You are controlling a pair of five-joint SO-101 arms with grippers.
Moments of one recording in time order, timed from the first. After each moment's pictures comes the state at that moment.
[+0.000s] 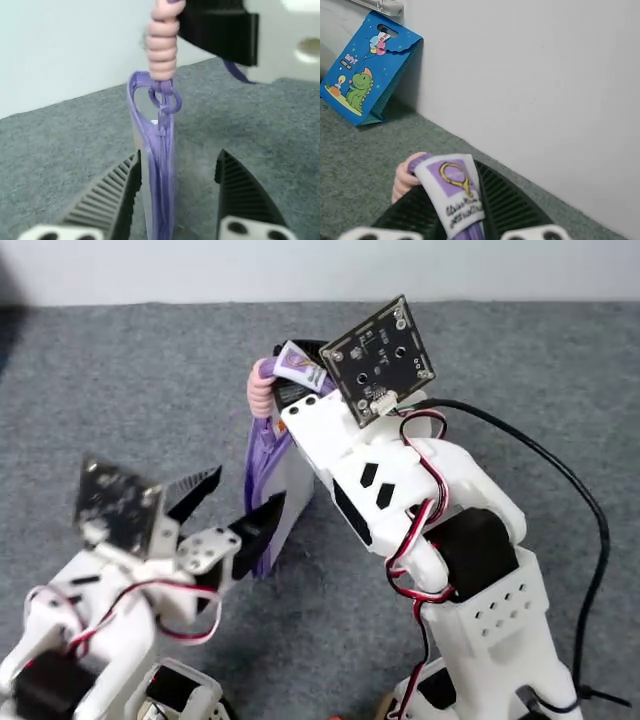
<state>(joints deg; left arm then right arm) 20.0 -66.6 26.7 77.2 3.1 -33.1 -34.6 -0.7 52.1 9.6</state>
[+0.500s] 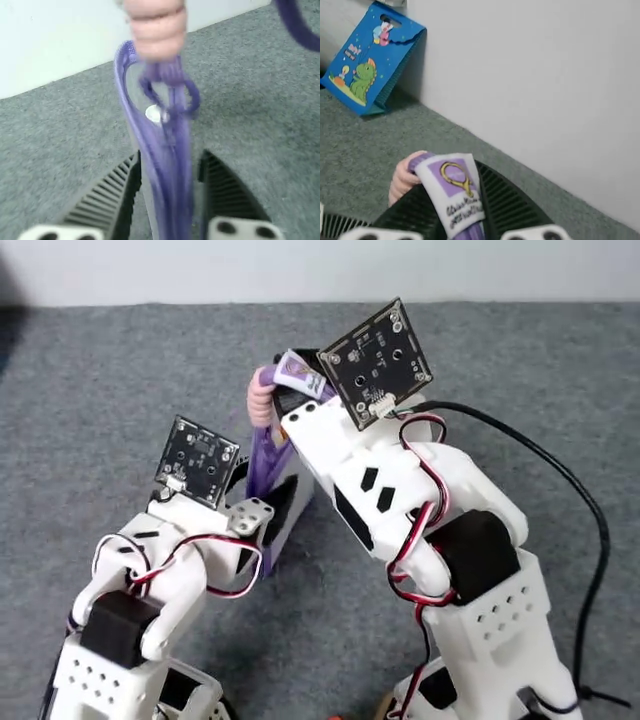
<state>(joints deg) 20.0 -62.4 41.3 63.3 0.7 -33.3 -35.0 -1.0 56.7 9.6</state>
